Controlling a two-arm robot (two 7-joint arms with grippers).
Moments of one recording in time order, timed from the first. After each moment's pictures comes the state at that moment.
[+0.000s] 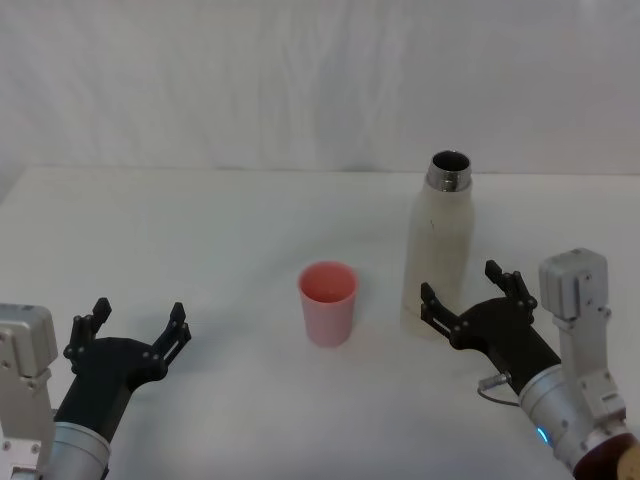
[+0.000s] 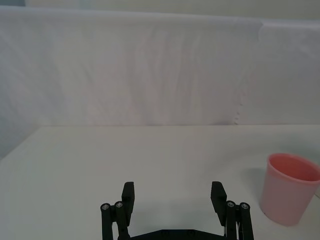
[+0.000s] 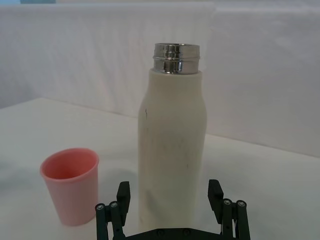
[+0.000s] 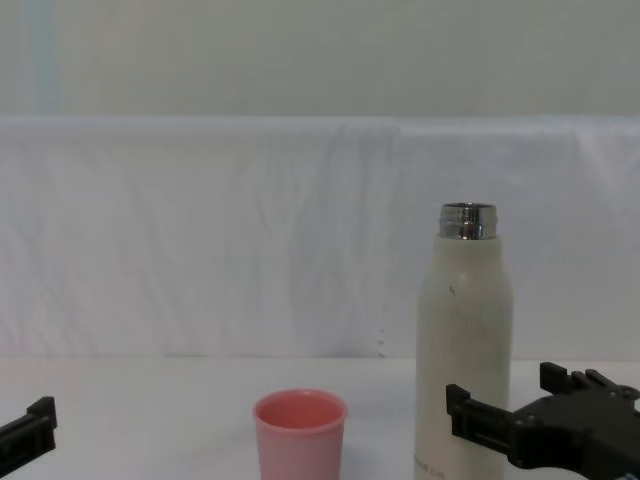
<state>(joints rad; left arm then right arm) 0.27 0.24 0.04 -1.85 -0.25 -0.02 -0.02 -0.01 0.12 -0.25 -1.65 0.06 0.02 0.16</state>
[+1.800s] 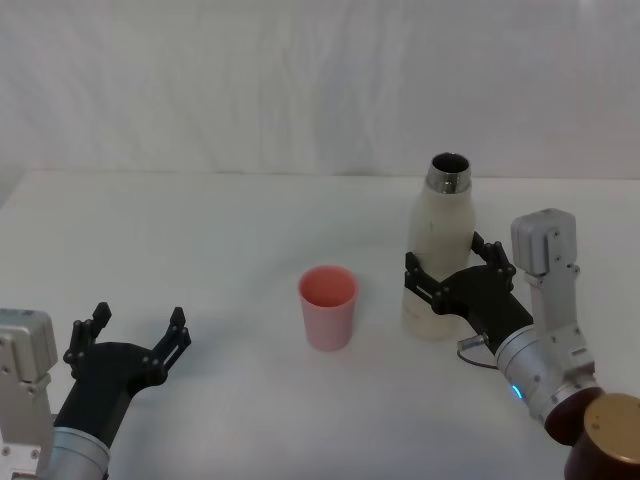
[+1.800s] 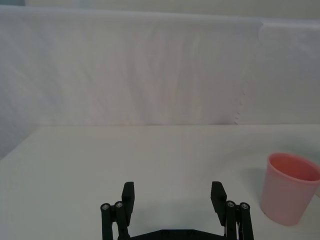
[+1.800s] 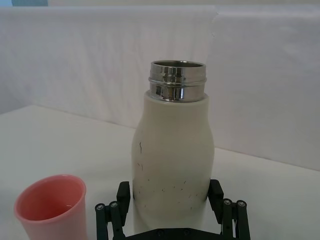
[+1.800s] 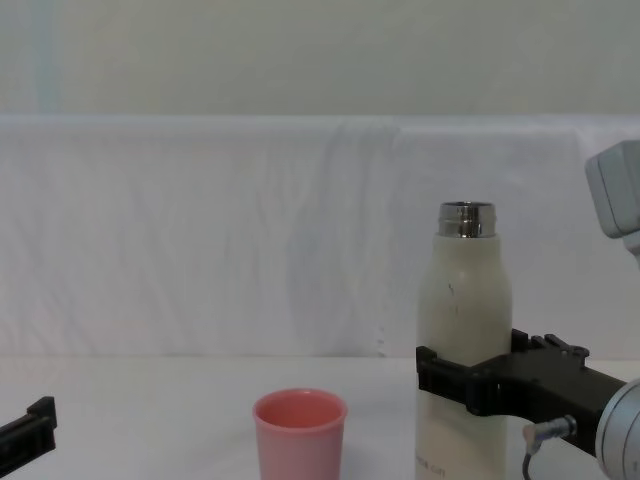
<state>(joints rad) 0.27 0.24 0.04 -1.85 -0.25 -0.02 -0.02 0.13 0.06 -0.26 -1.53 0.04 0.05 0.15</state>
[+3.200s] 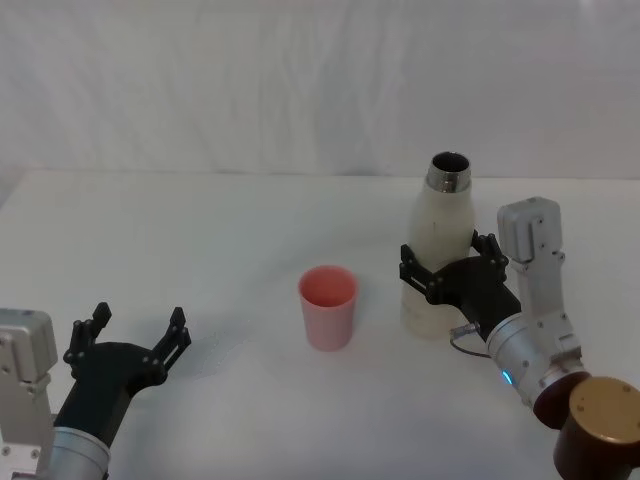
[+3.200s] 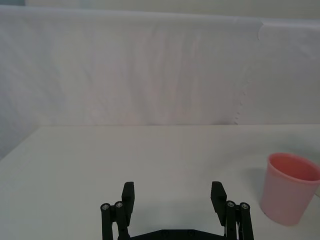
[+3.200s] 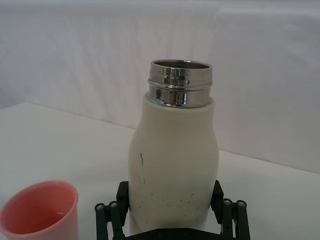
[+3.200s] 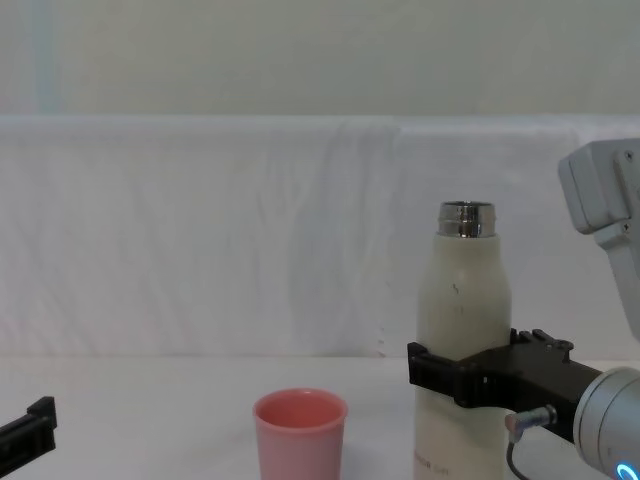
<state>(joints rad) 0.27 0.24 0.04 -1.85 -0.25 -0.02 -0.02 0.18 0.04 -0.27 -1.48 0.01 0.06 0.14</state>
